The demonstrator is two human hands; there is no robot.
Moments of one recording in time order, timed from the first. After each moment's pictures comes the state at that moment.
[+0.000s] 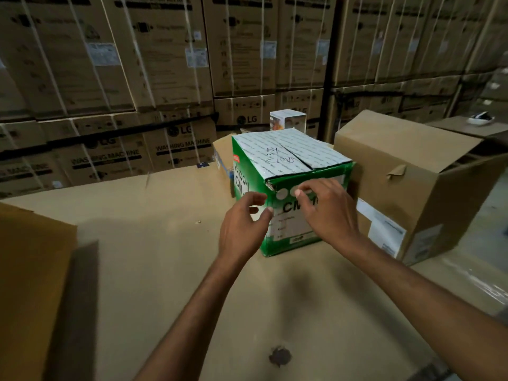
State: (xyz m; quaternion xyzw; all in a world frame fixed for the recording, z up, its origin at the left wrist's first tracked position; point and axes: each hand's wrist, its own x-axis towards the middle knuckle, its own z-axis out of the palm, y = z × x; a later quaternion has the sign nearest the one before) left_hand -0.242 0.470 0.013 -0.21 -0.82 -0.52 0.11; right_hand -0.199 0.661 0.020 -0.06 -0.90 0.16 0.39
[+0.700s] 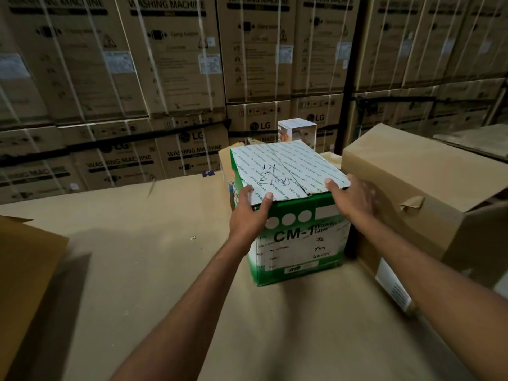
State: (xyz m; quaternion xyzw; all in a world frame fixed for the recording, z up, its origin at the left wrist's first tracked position) left_hand -0.345 0.572 0.010 -0.08 -0.82 -0.57 0.01; right_hand -0.322 0.815 0.022 -0.28 -0.87 0.34 0.22
